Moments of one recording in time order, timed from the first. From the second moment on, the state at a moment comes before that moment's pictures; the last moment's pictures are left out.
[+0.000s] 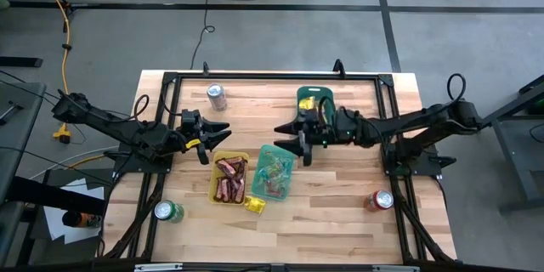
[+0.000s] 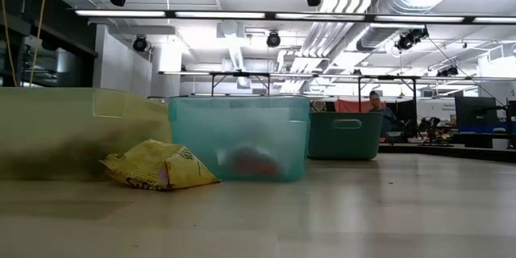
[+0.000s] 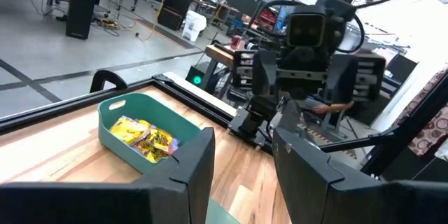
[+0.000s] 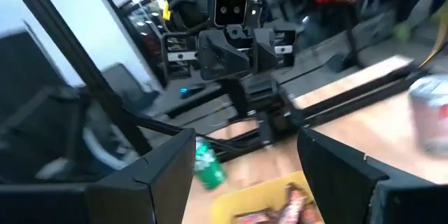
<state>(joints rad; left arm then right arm) -0.35 0.76 0.55 0.20 -0.67 -0.44 0.07 1.38 0.90 0.48 0.03 0.44</state>
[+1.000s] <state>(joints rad) -0.35 0.76 0.55 0.20 -0.67 -0.44 0.12 1.38 0.90 0.48 0.17 0.15</state>
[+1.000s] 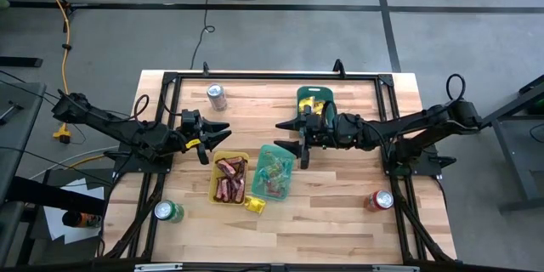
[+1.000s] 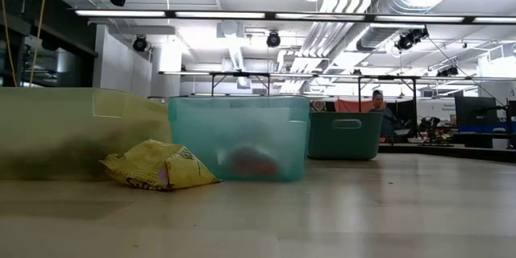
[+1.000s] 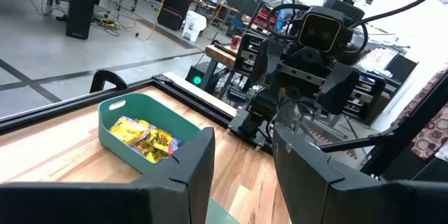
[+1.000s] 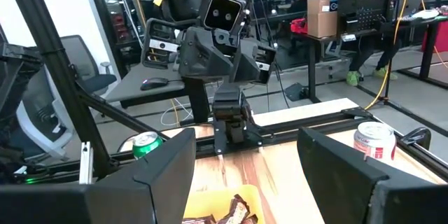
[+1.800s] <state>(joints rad) -0.35 0.76 0.55 0.21 -0.67 -0.44 0.12 1.38 0.90 0.45 0.17 0.16</state>
